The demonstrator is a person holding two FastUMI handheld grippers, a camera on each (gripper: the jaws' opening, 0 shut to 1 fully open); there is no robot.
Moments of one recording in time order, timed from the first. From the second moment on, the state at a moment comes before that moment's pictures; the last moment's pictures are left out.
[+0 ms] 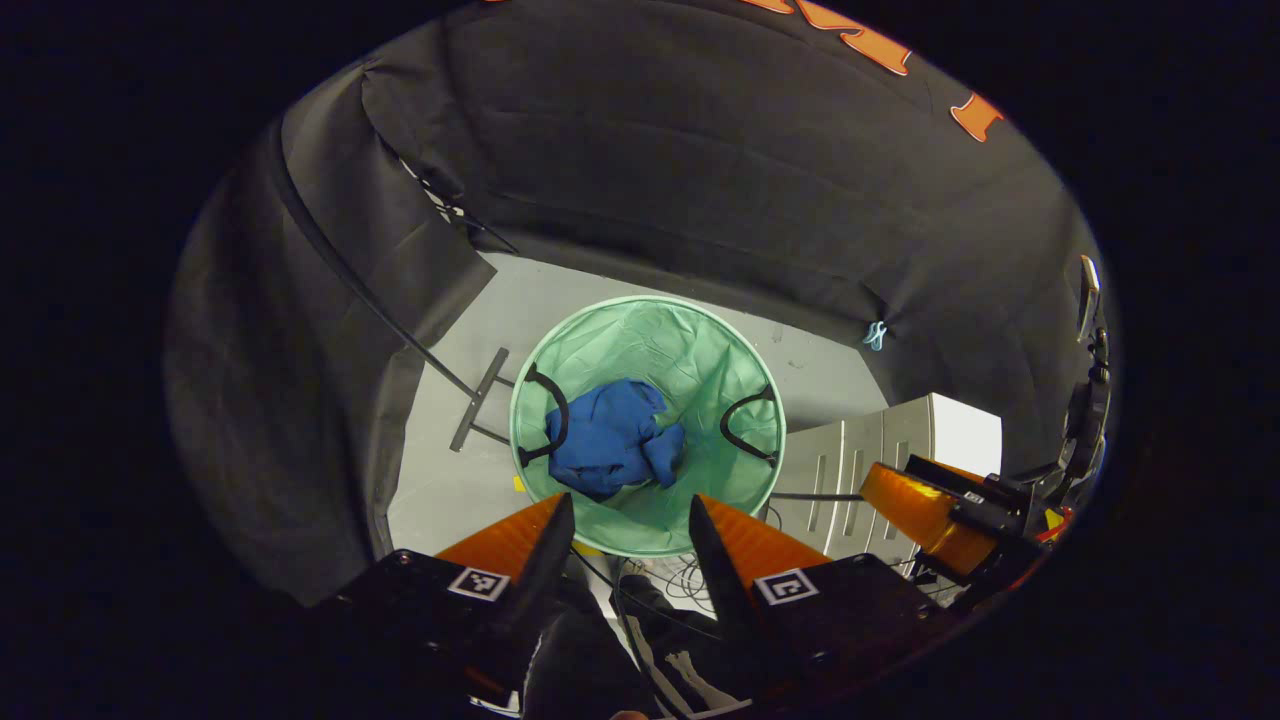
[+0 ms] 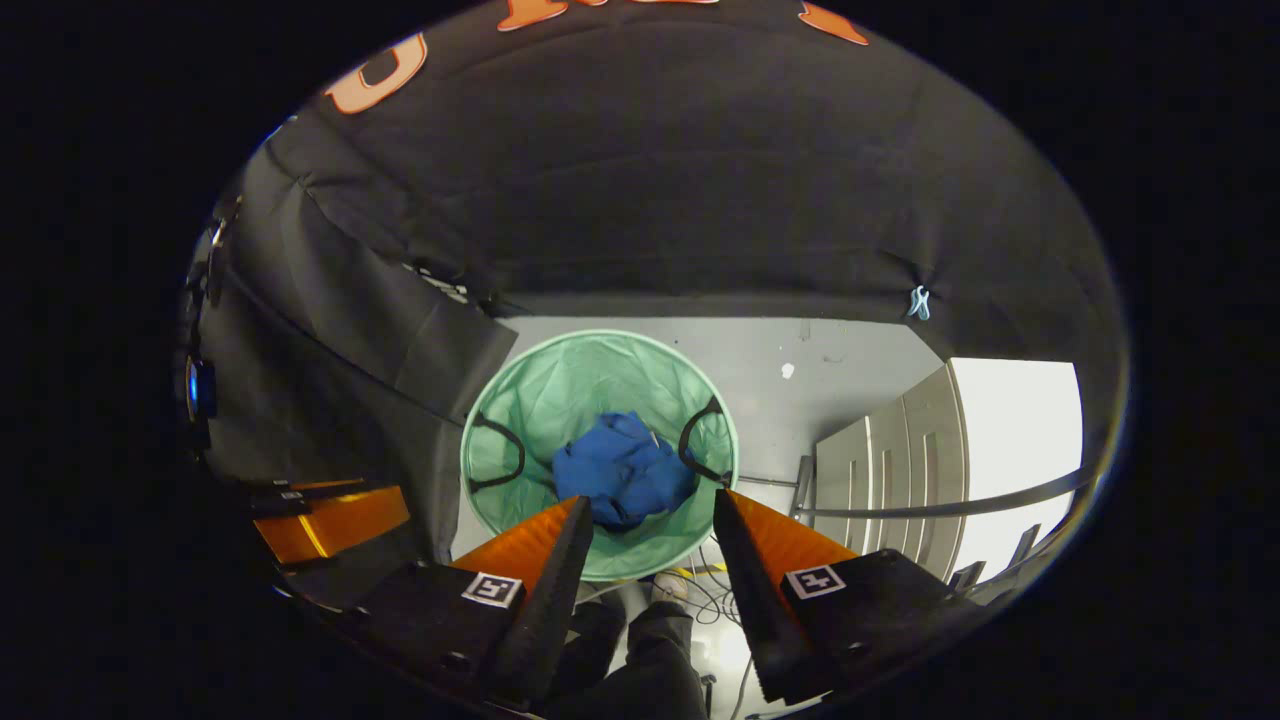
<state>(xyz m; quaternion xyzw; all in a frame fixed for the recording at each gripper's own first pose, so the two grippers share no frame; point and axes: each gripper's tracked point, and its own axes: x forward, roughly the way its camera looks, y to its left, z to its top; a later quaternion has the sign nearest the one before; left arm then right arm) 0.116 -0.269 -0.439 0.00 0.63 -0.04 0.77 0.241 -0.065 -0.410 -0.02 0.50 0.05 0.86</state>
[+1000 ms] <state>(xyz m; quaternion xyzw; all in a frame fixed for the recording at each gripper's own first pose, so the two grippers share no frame) 0.158 -0.293 -0.329 0.05 0.45 -0.06 0.89 0.242 -0.091 -0.214 -0.06 0.31 0.05 0.95</state>
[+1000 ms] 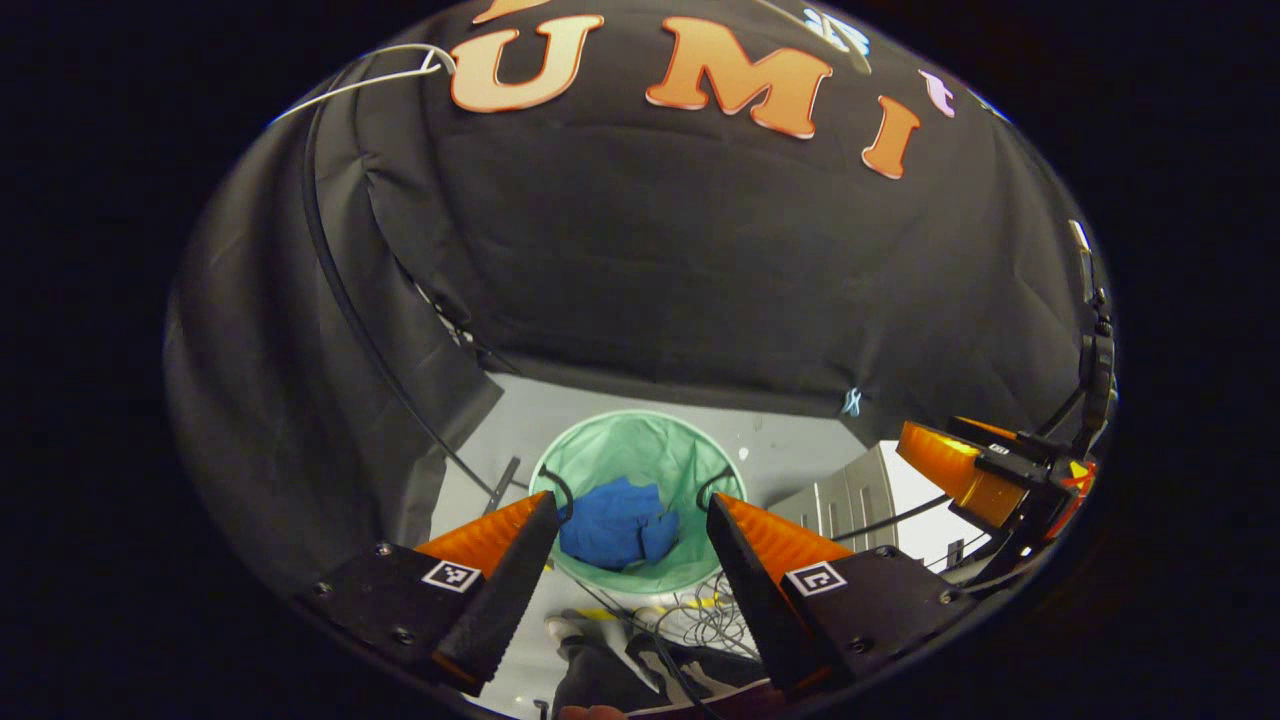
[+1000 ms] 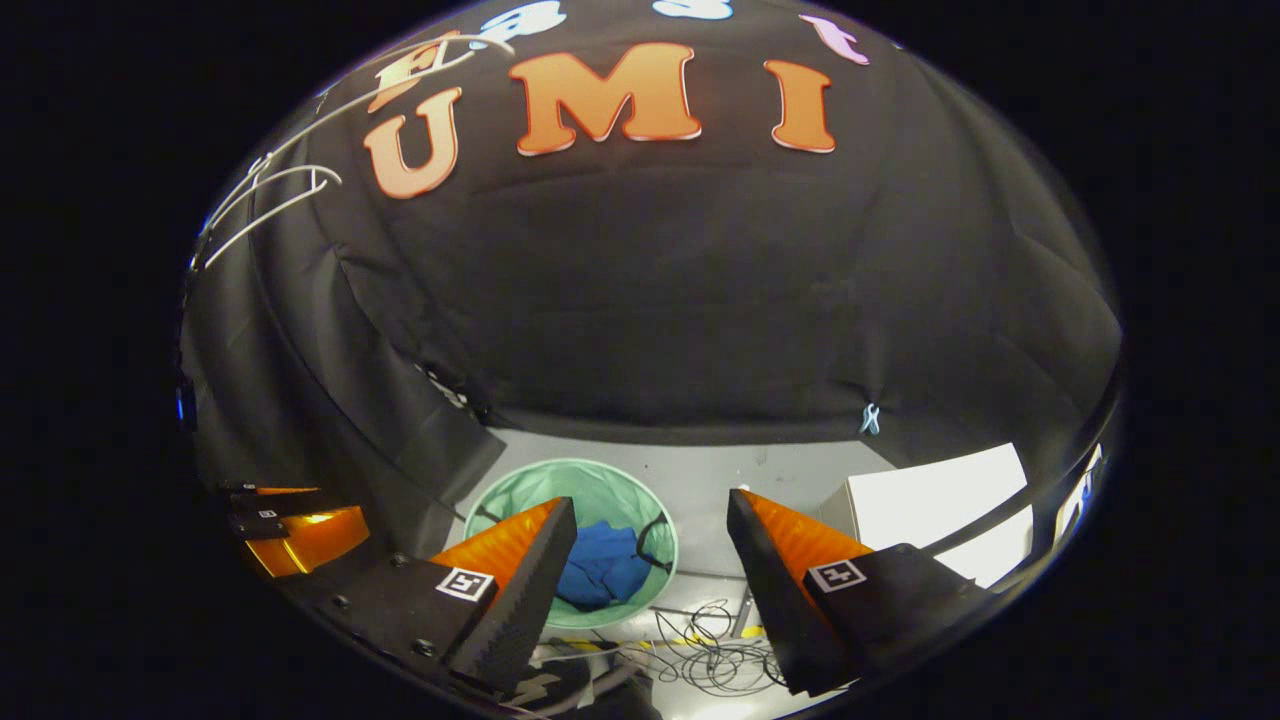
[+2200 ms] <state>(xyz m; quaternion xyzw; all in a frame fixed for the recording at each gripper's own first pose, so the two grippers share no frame) 0.196 -0.326 -0.099 0.02 0.15 -0.05 0.99 0.209 -0.077 0.044 -0.10 0.00 0.09 0.99</state>
